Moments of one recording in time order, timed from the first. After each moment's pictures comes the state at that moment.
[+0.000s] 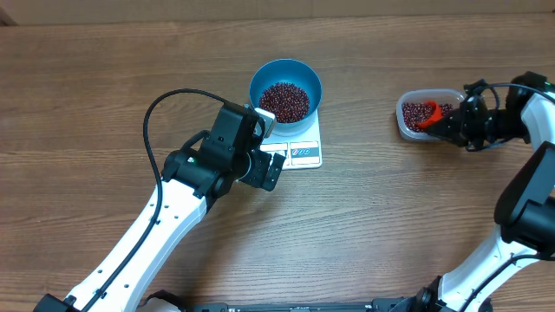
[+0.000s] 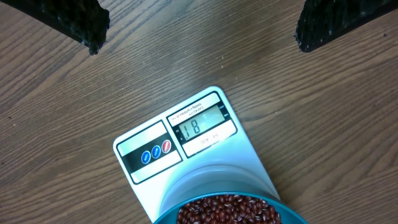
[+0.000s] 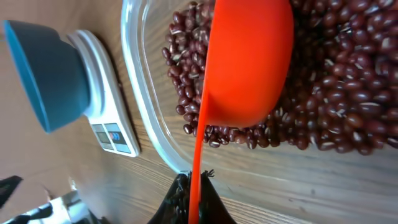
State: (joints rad) left arm -0.49 1.38 1.10 -0.74 0.03 -0.07; right arm -0.45 2.06 1.55 -1.15 -0.78 -0.20
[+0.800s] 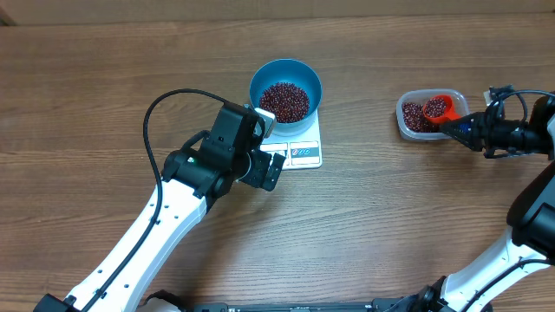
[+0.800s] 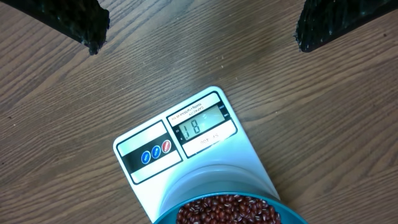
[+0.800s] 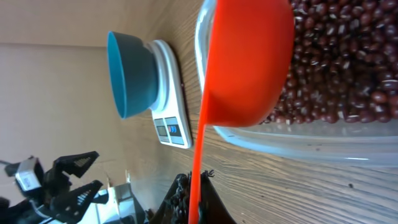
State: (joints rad) left arm -0.49 1.38 1.10 -0.74 0.03 -0.07; right arm -0.57 2.07 1.55 -1.31 -1.03 -0.41
